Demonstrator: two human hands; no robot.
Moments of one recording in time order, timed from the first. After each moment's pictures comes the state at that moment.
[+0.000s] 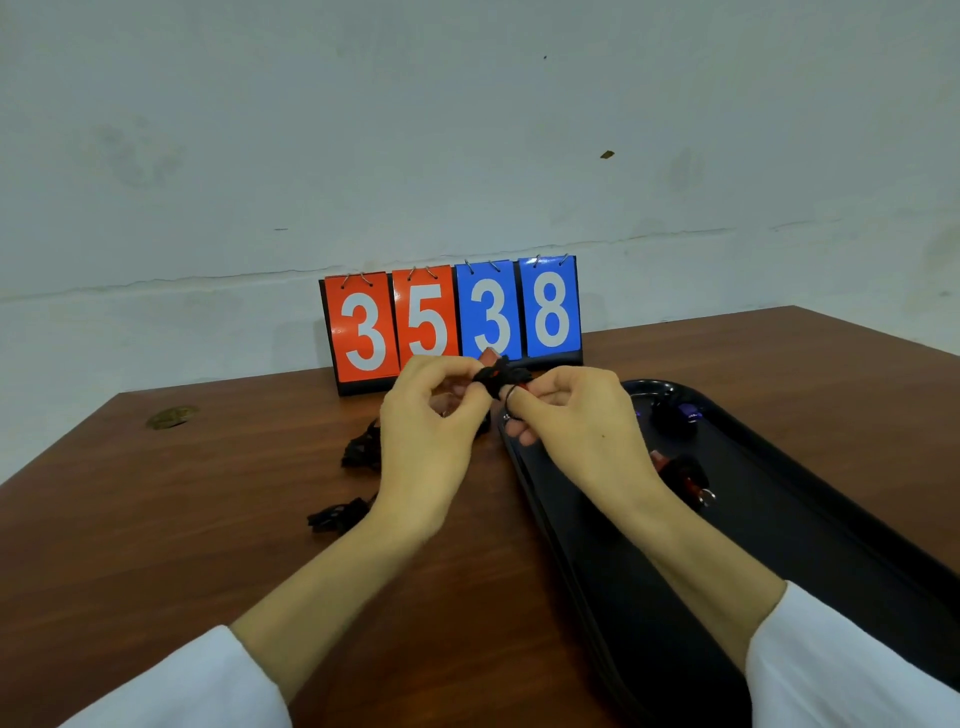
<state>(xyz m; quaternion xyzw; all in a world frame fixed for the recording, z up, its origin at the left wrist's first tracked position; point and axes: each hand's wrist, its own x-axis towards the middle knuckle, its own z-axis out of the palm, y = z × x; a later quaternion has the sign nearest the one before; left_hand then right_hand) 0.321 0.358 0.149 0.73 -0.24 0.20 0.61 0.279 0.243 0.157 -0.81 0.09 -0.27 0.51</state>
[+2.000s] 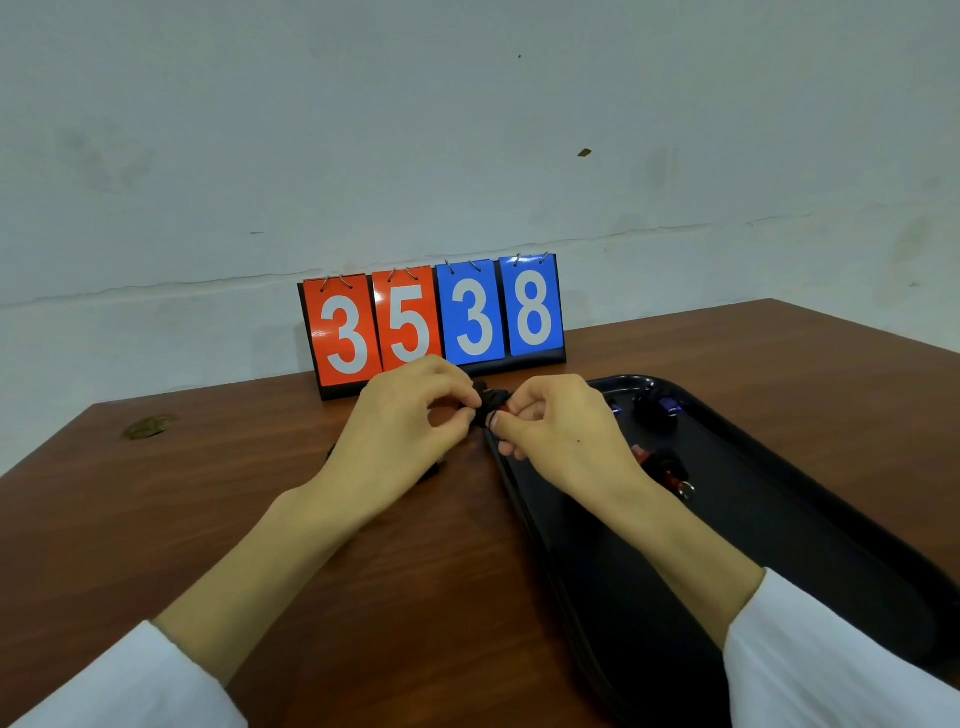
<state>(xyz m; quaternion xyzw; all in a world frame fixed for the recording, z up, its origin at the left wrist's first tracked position) 0.344 0.381 0.160 0.81 -0.45 0.24 0.30 0.280 0.234 0.152 -0.88 0.08 -0.21 0.42</state>
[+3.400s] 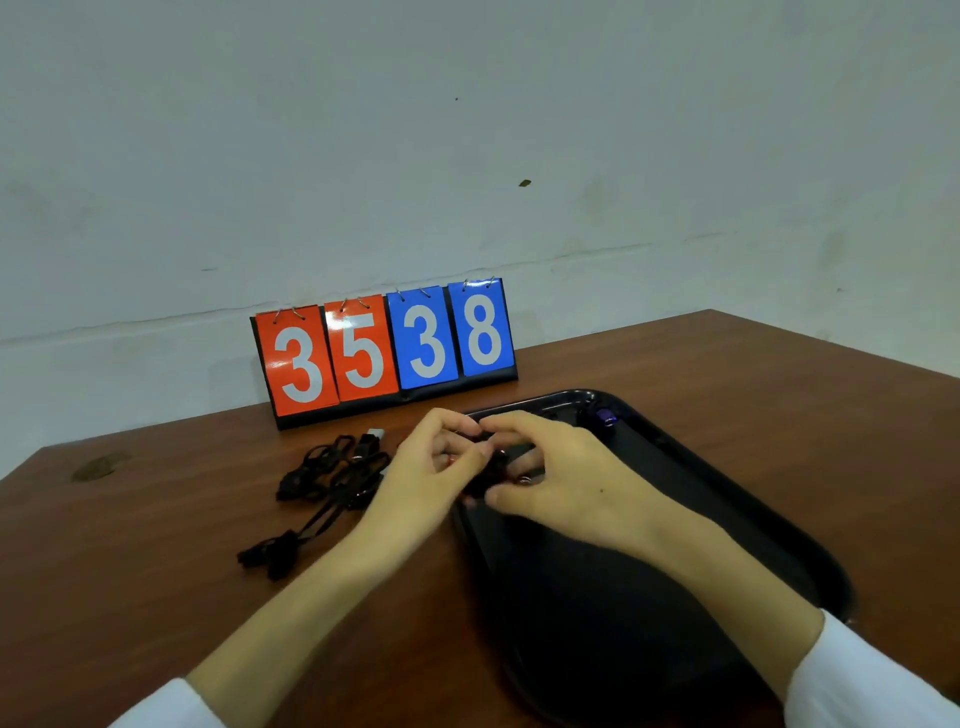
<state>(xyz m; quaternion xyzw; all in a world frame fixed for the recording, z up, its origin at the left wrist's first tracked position) 0.303 0.326 0.136 0.74 -0.33 -0.04 0.59 0.222 0.190 0.155 -0.92 -0.01 -0.12 0.37</state>
